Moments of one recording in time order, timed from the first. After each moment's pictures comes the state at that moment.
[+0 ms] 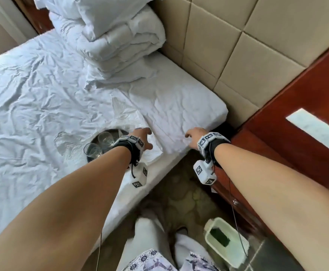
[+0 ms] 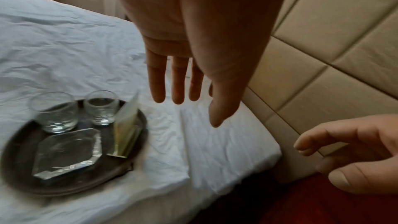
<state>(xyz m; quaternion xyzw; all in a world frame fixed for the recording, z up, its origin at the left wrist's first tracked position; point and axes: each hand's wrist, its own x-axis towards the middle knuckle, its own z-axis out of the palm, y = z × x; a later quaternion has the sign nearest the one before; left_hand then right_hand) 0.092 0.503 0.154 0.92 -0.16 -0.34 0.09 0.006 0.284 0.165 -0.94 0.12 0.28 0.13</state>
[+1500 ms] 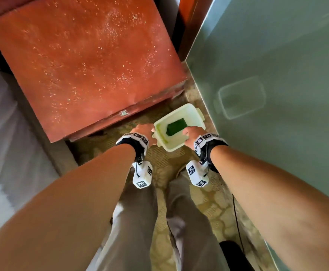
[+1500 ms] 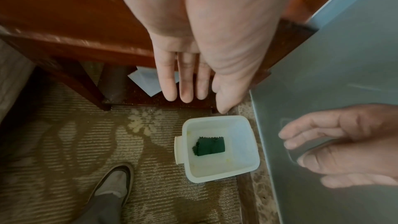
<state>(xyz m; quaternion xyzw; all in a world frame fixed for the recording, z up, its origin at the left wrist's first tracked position) -0.318 0.186 -0.224 0.60 -0.62 -0.45 -0.24 -0.520 0.202 -0.204 -0.56 0.64 0.28 0.45</state>
